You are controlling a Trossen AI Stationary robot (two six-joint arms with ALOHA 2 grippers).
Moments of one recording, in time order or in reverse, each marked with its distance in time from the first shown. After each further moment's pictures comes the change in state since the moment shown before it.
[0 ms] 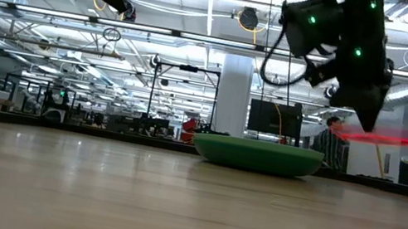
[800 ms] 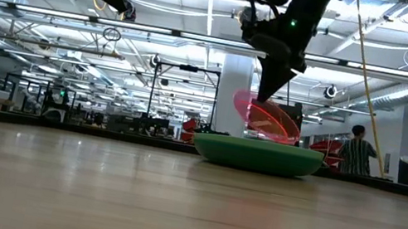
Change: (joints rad) left arm 0.000 0.000 0.000 0.000 0.000 0.006; right arm -0.137 -0.001 0.178 0.623 -0.103 -0.522
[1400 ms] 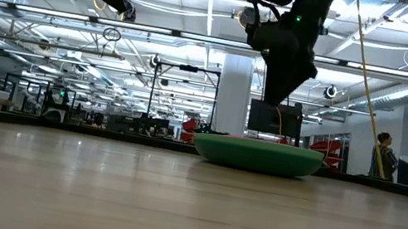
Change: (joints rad) left arm 0.000 0.000 0.000 0.000 0.000 -0.001; right arm 0.014 0.000 0.007 -0.079 -0.129 0.139
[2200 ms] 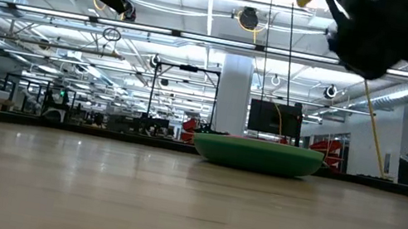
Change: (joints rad) left arm -0.003 0.000 0.000 0.003 0.016 0.074; right arm 0.602 0.165 0.000 0.012 -0.466 1.191
